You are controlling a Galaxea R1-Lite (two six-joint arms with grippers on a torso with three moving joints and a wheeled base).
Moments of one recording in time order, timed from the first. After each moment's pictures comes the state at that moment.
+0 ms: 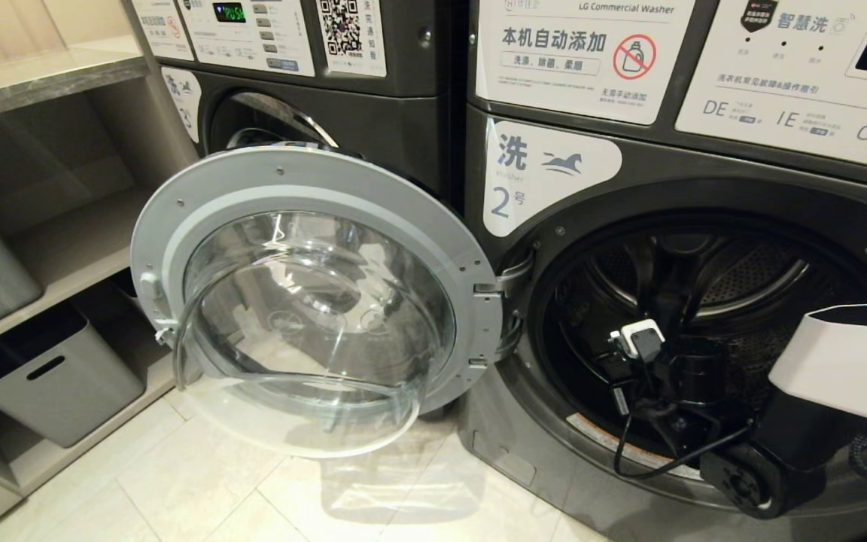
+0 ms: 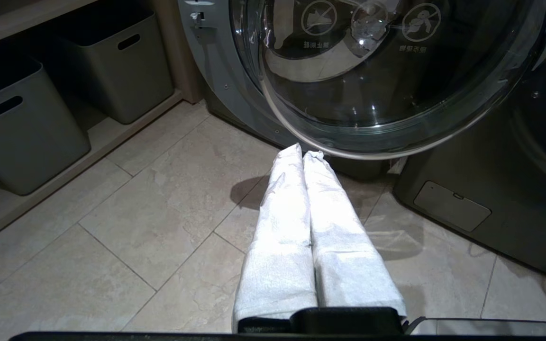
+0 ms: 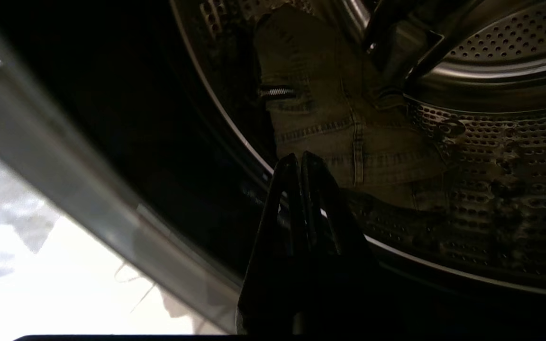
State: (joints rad) left arm 0.00 0.00 0.00 -0.01 0.00 0.00; right arm 0.27 2.22 -0.63 -1.25 -0.44 -0.25
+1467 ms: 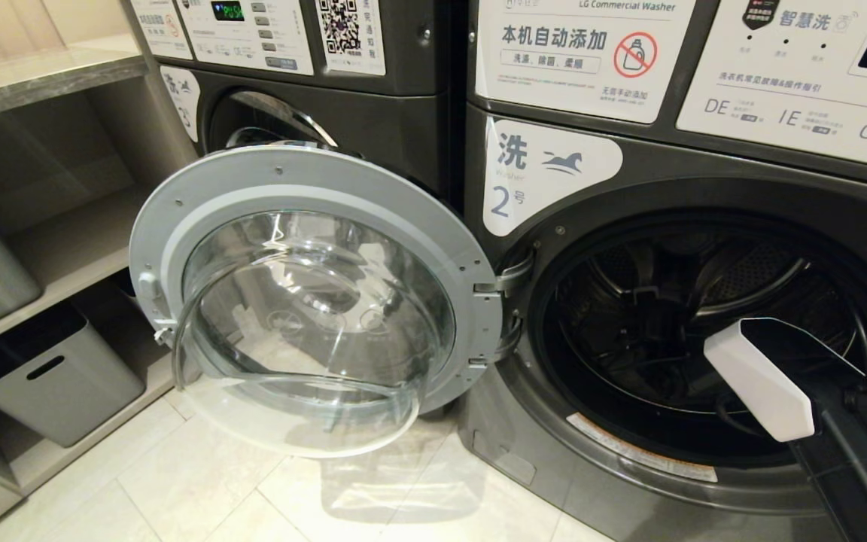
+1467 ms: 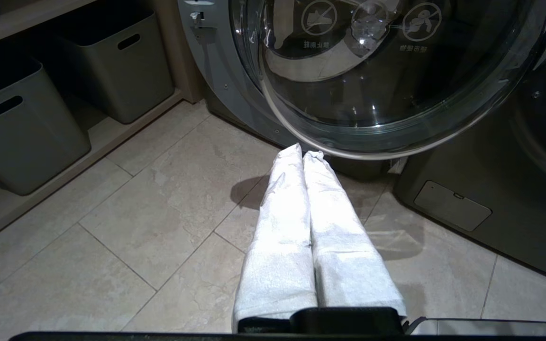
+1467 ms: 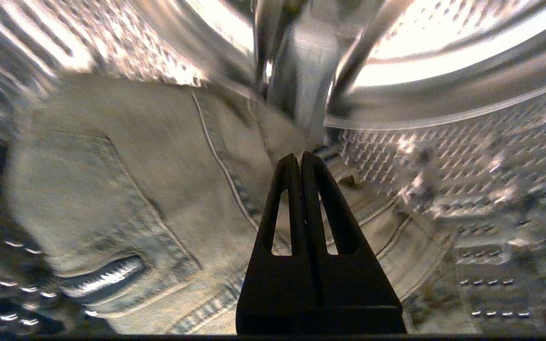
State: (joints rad) left arm 0.00 0.00 0.00 -0.01 0.00 0.00; right arm 0.00 2.79 -1.74 -0.83 -0.52 -0.22
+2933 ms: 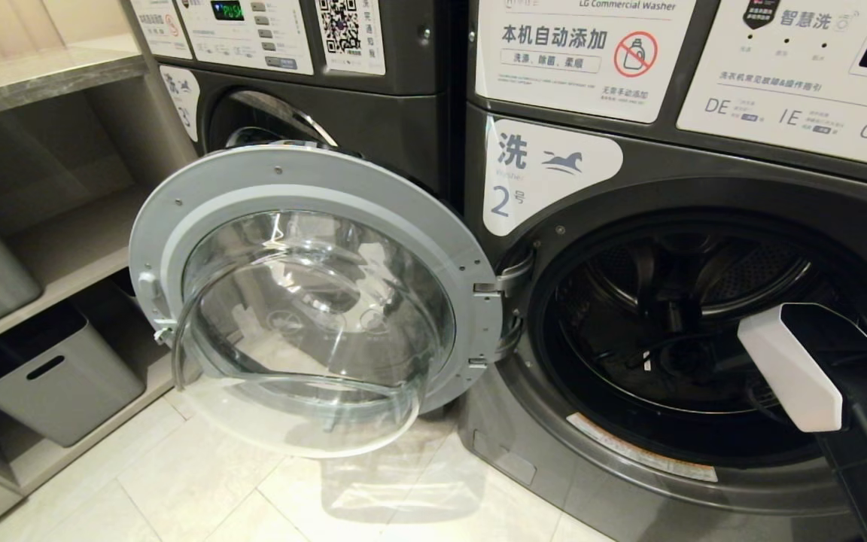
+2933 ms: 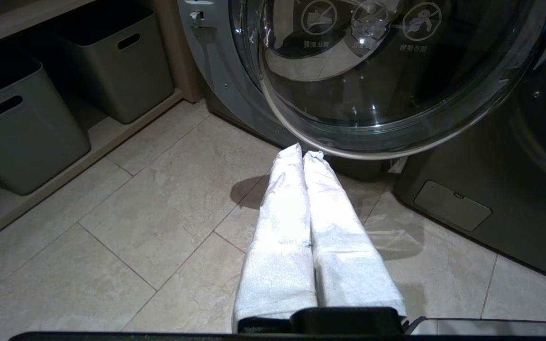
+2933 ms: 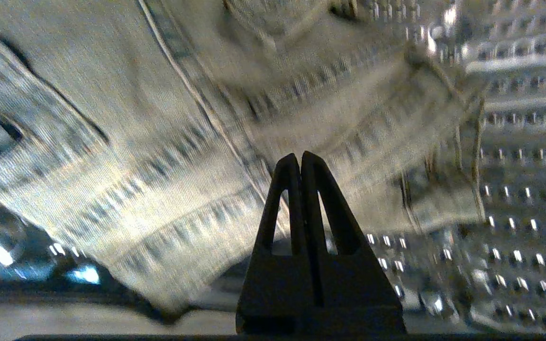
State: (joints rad) left arm 0.00 0.00 0.00 -0.01 0.00 0.00; right arm -0.08 2.74 -1.83 -0.20 -0.46 0.03
